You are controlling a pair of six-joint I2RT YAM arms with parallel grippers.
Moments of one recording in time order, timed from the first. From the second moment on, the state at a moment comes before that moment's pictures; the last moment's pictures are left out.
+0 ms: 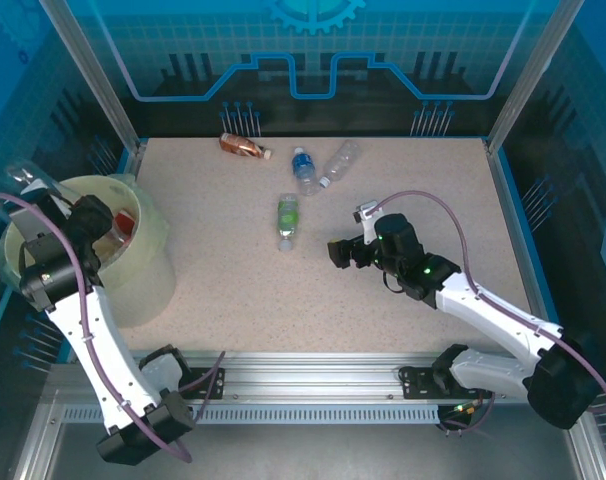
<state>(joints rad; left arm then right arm) 0.63 0.92 1.33 -0.98 0.10 -0.31 0.65 1.12 0.76 -0.20 0.07 0.22</state>
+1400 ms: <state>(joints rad) -0.32 1.06 1.39 -0.87 -0.06 -0.60 0.63 0.90 0.70 -0.24 0.14 0.37</state>
